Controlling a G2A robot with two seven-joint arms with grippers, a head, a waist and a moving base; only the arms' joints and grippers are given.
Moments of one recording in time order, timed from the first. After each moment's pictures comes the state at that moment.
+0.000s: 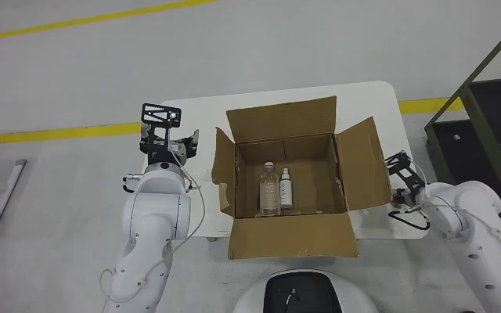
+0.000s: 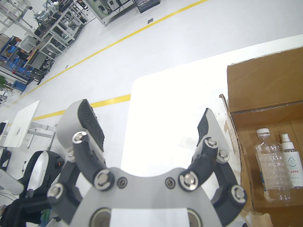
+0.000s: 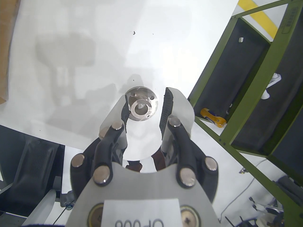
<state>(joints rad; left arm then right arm) 0.95 -1.16 -1.24 -2.02 1.67 0.16 -1.00 -1.25 -1.12 1.53 -1.74 -1.30 -0.19 1.22</state>
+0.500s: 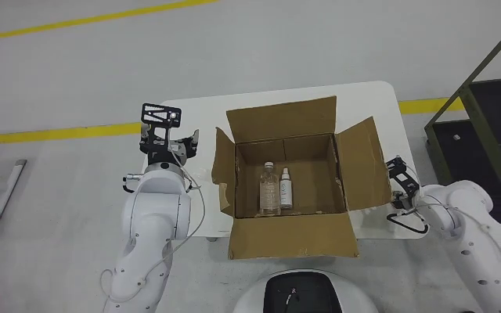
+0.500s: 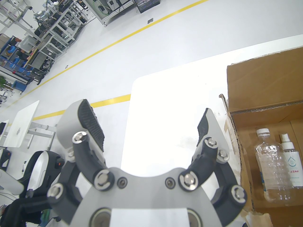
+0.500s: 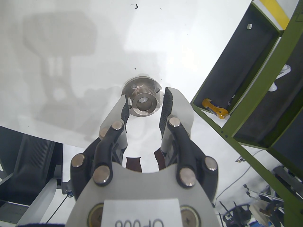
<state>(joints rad) 0.95 -1.16 -1.24 -2.02 1.67 0.16 -1.00 -1.23 -1.12 1.49 -1.68 -1.31 -0.19 1.26</state>
